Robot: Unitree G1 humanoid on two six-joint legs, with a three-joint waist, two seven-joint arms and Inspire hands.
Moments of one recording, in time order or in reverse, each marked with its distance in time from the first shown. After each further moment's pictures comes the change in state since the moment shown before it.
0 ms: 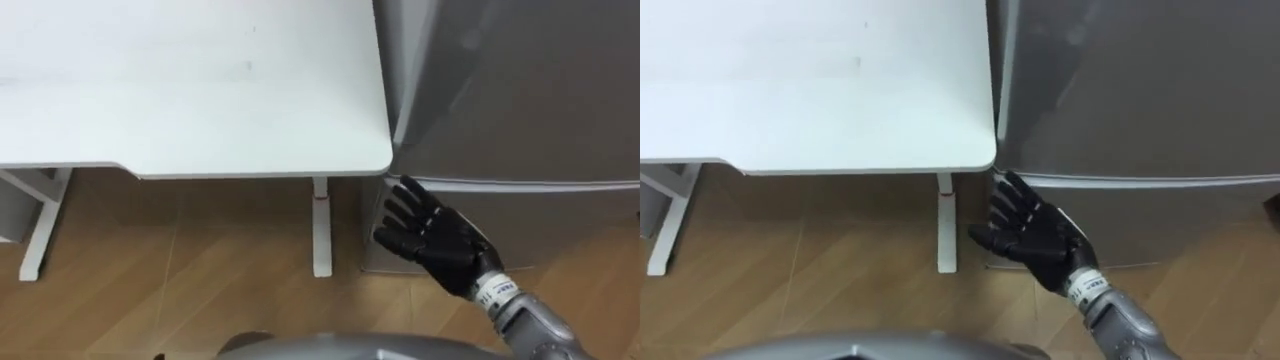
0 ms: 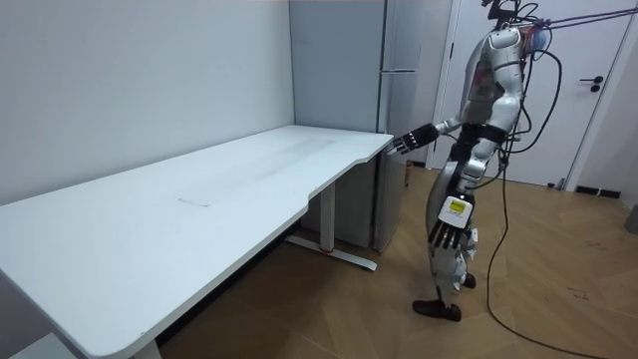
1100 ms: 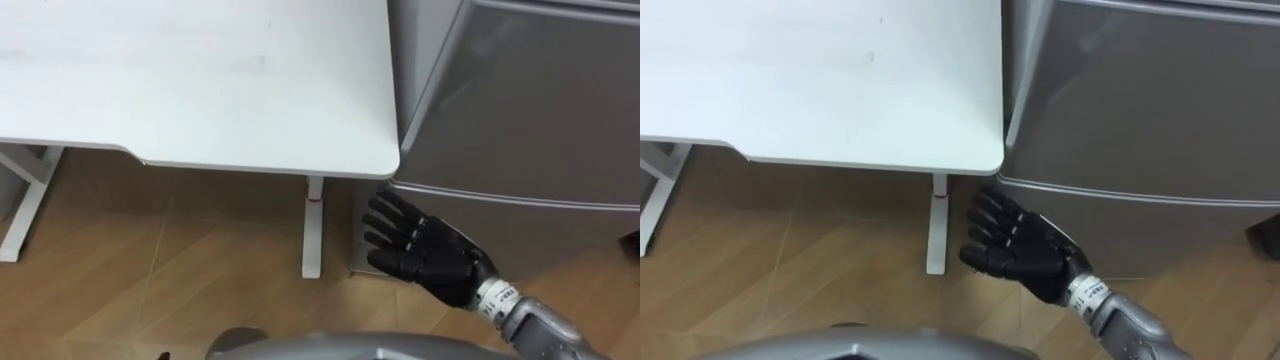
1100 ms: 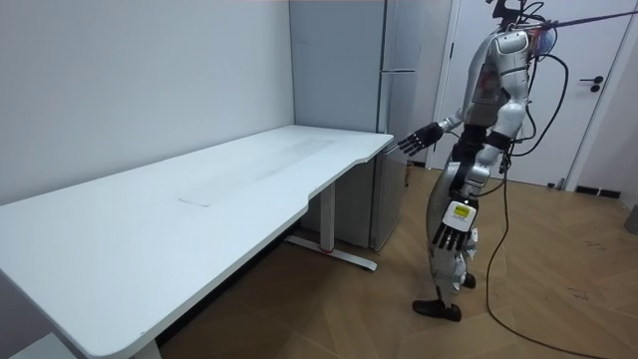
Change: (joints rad) left arm 0.003 0.000 -0.024 -0.002 0.002 0.006 -0.003; right arm 0.017 -0.040 -0.005 0.035 -0.073 0.077 0.143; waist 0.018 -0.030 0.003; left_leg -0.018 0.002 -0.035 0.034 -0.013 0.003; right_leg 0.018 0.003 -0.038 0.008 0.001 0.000
